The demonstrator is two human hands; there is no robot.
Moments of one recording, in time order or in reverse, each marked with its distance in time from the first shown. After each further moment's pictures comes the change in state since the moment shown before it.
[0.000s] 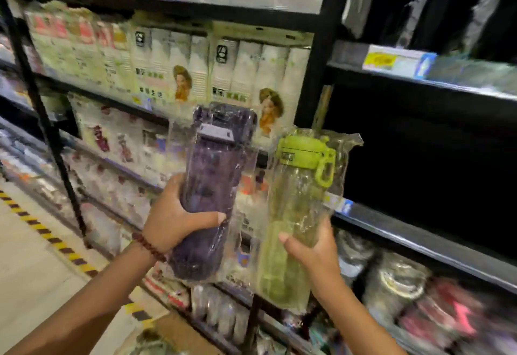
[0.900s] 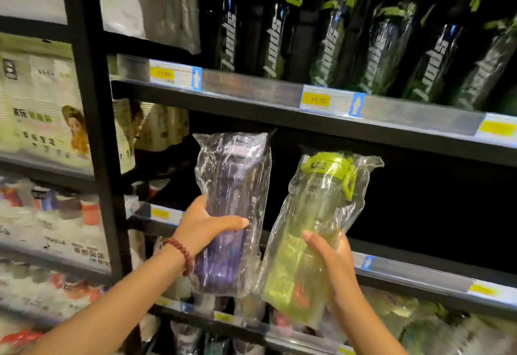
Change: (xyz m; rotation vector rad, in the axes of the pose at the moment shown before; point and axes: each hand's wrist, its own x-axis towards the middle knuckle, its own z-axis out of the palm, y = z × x) left_hand -0.016 0.135 0.310 -0.216 -0.392 -0.028; right_hand -0.031 -0.001 -0.303 0.212 0.450 0.095
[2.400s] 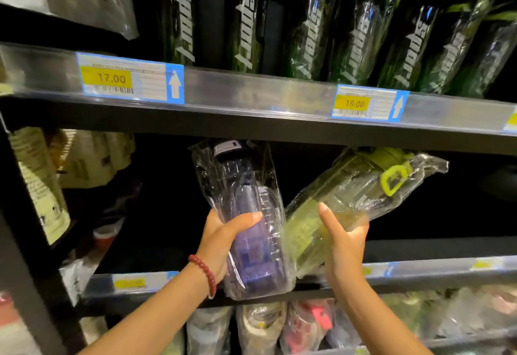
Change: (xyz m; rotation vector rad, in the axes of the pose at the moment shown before) left_hand 0.111 -0.023 0.015 -0.545 -0.247 -0.147; right_hand 0.094 0.014 0.057 0.121 0.570 -0.238
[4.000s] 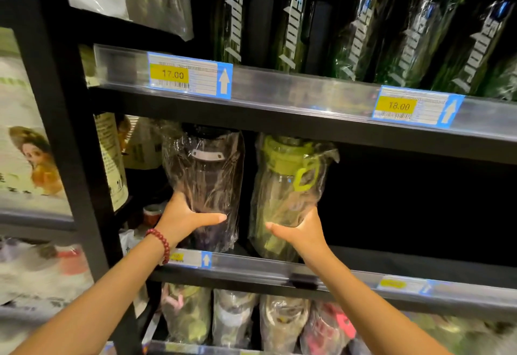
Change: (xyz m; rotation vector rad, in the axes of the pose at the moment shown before) left_hand 0.013 0.030 -0.112 0.683 0.260 0.104; right_hand -0.013 0.030 0.064 -0.468 -0.629 0.019
